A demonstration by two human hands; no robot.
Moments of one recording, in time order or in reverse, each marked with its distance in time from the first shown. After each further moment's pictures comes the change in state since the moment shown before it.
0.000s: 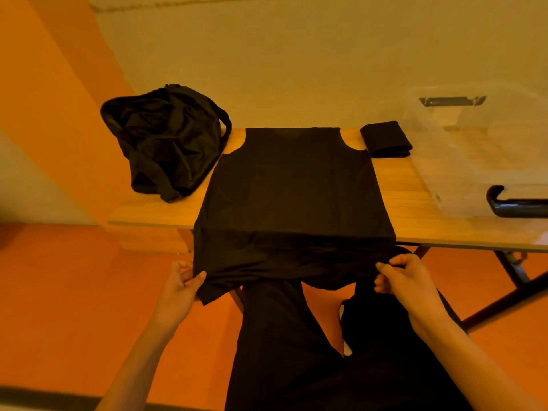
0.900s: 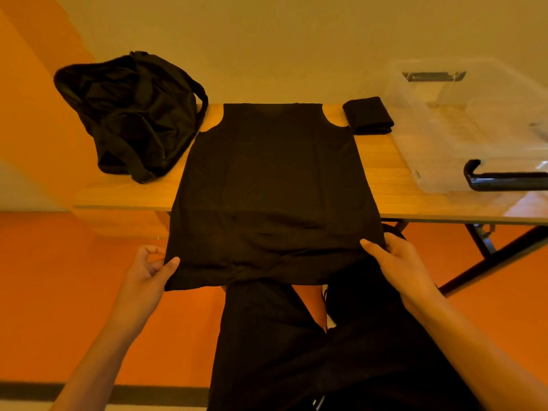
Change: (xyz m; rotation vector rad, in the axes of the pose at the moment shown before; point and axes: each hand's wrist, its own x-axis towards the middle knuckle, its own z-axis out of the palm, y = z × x) left_hand -0.027 0.013 -0.017 -0.016 -0.064 0.106; right_hand -0.013 -0.002 -0.018 -0.098 -0.077 -0.096
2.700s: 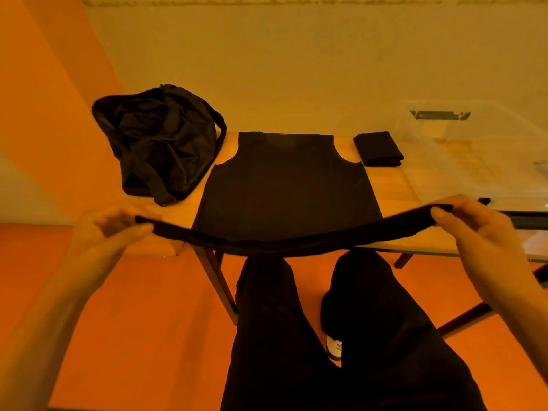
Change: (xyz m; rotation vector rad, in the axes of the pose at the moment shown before) left_hand 0.046 0.102 -0.069 -0.089 -0.084 0.575; right_hand -0.021 -0.107 -0.061 0.026 0.067 -0.553
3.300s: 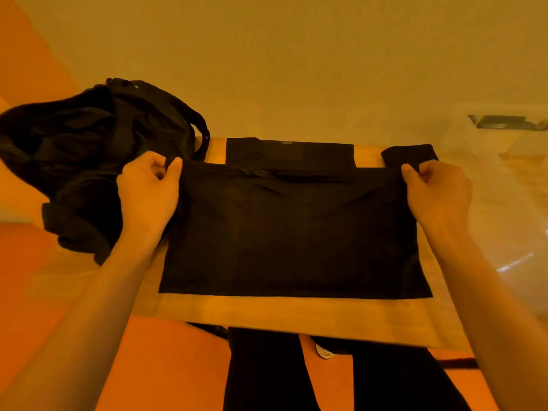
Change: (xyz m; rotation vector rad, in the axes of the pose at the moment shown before) left_hand 0.225 -0.091 0.093 0.634 0.378 -0.216; right_hand 0.256 0.085 0.096 -0.577 0.237 0.192
